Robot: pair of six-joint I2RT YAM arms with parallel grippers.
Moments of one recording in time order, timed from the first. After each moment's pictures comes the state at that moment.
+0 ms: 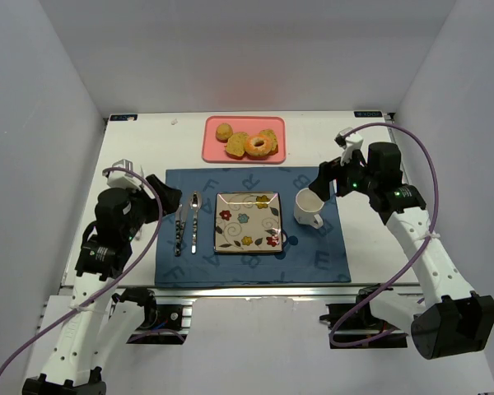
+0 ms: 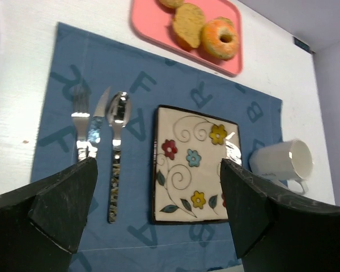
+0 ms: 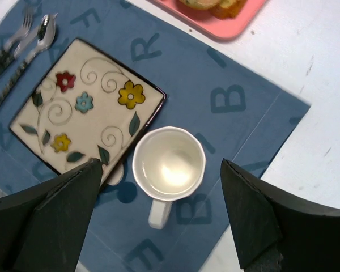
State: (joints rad) left arm -0.19 0.65 0.79 -0.50 0.03 -0.55; right arm 0.20 1.09 1.00 -0.45 -0.46 -0.11
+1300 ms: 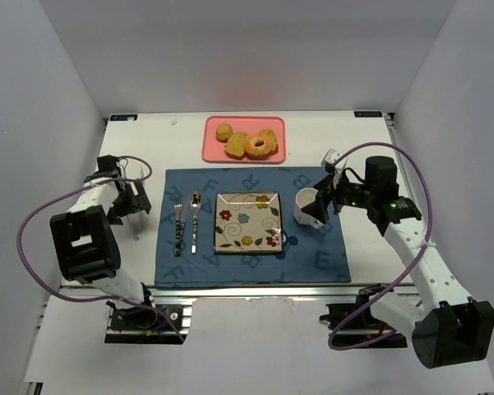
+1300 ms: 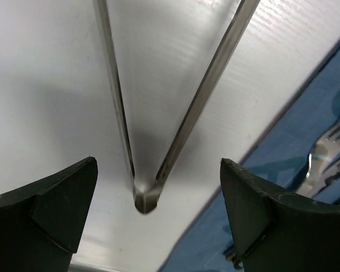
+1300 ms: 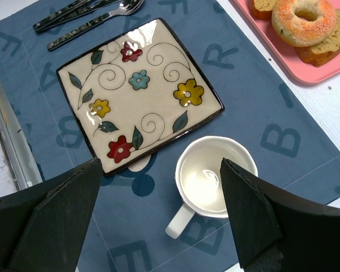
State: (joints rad) left arm 0.25 1.61 1.03 -0.66 -0.04 -0.18; right arm 0.20 1.03 0.85 -0.40 -0.83 -0.43
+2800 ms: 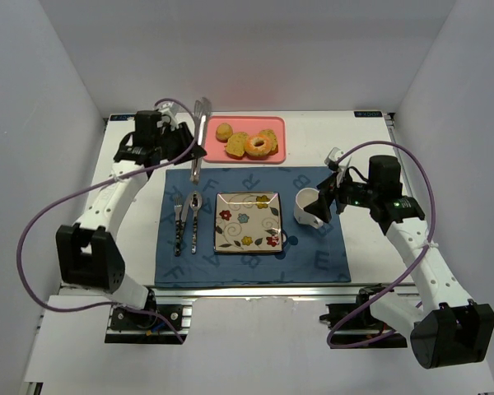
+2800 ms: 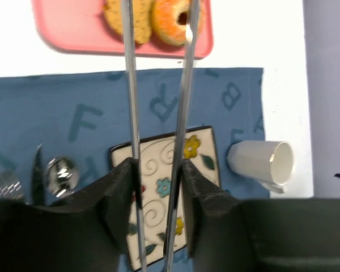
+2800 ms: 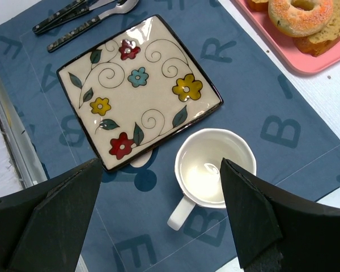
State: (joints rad) left arm -0.16 1.50 1.31 -0.42 0.37 -0.44; right arm 0.17 1.03 0.88 -0.44 -0.83 -0.42
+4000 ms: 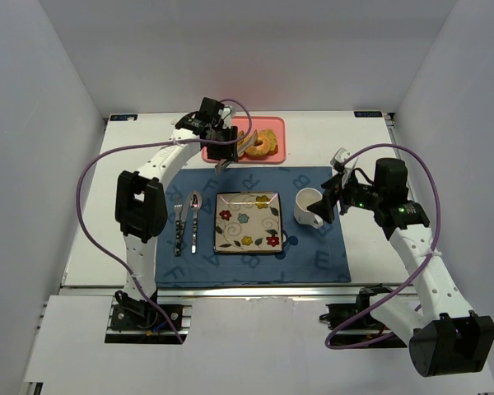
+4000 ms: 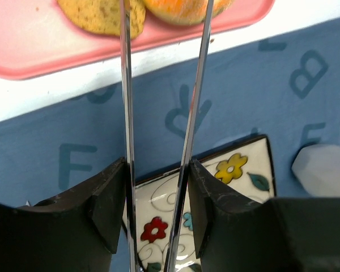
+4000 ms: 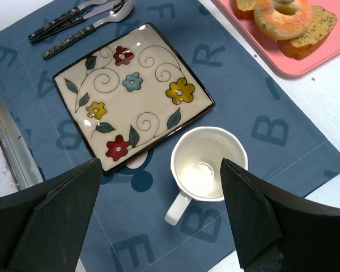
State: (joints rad) left arm -0.40 2.10 1.91 -0.74 0.16 -0.25; right arm 0.14 0.97 0.85 -0.43 -0.84 -0.40
